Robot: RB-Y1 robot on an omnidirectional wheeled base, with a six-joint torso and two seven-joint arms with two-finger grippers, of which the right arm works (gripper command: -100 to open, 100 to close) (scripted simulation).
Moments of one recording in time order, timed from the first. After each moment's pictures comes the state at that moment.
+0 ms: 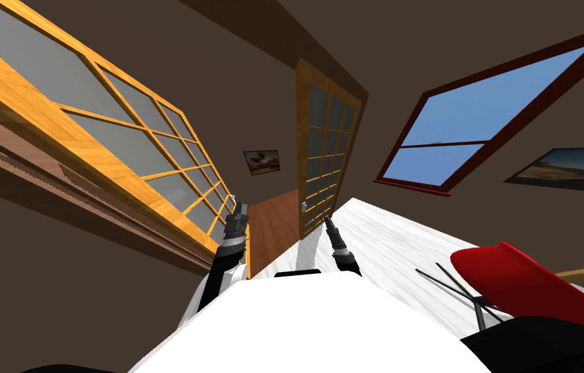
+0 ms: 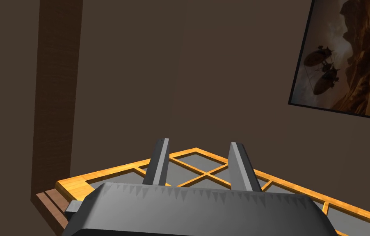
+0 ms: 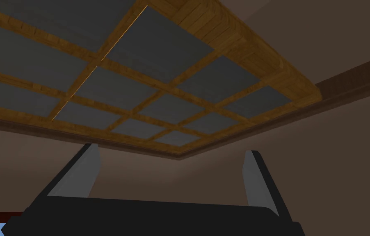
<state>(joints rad) 0.53 -0.13 0.16 -1.78 0.01 -0.79 0.51</state>
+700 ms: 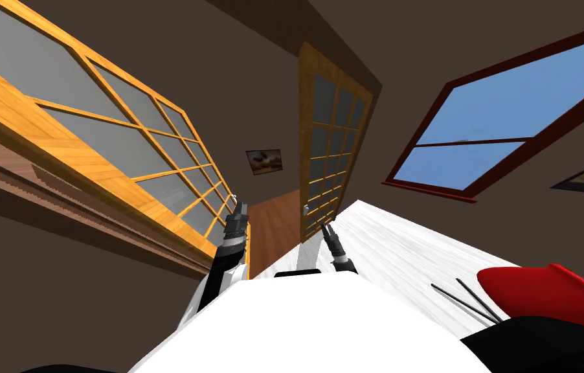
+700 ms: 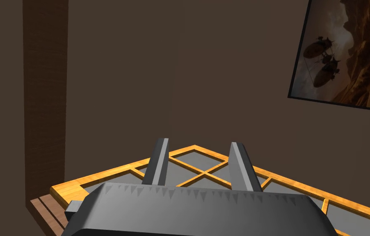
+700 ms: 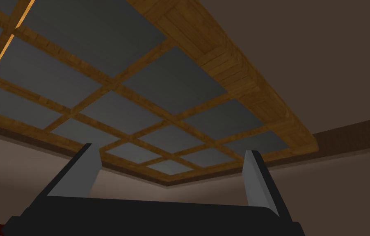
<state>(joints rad) 0.55 -0.14 0.19 -1.67 0.02 -0.83 0.68</state>
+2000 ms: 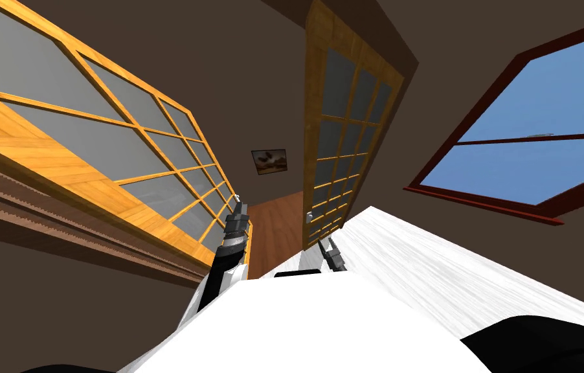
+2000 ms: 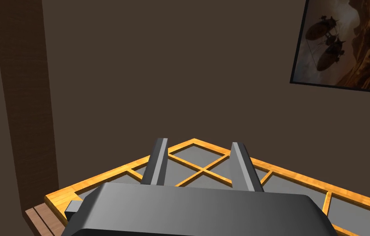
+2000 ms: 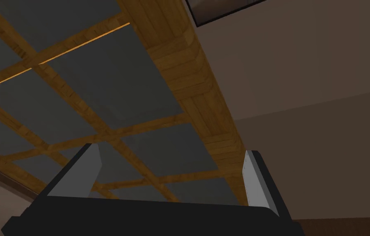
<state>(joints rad) 0.58 -0.19 0.25 -1.44 0.04 -0.94 1.02</state>
